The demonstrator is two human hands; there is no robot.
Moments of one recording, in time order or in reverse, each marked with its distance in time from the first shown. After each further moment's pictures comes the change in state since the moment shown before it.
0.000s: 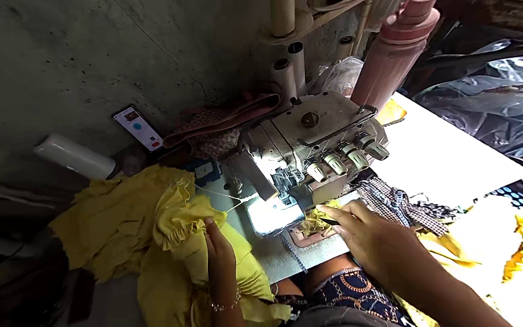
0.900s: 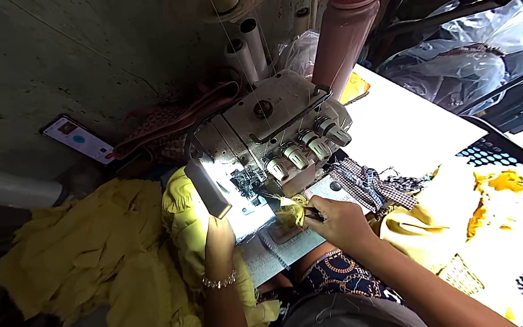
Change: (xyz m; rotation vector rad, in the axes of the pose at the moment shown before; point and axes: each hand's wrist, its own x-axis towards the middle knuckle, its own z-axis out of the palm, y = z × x) left_hand 0.014 0.005 0.063 0.351 -0.284 0.086; right_hand -0.023 0.051 0.069 0.118 0.059 0.187
